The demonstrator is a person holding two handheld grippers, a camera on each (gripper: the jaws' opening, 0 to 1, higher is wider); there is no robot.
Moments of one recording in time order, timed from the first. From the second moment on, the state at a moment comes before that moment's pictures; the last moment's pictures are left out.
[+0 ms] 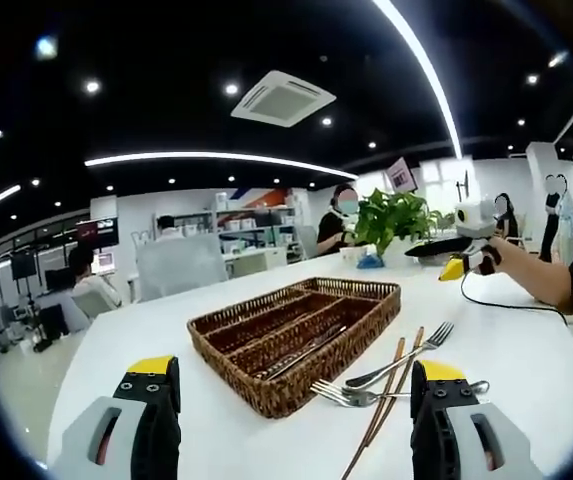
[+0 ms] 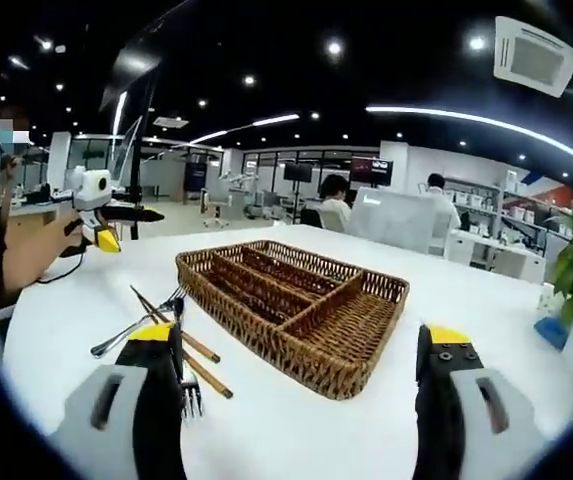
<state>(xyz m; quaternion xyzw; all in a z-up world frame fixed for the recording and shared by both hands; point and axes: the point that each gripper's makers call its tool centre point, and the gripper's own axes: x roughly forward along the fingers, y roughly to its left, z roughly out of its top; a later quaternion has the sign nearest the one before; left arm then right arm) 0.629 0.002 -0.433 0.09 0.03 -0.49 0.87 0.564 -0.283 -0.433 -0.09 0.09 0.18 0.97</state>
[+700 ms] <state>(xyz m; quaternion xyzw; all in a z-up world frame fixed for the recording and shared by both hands) 0.628 0.001 -0.440 0.10 0.04 -0.49 0.87 0.558 -0.296 -0.425 -0.07 0.07 0.19 0.98</state>
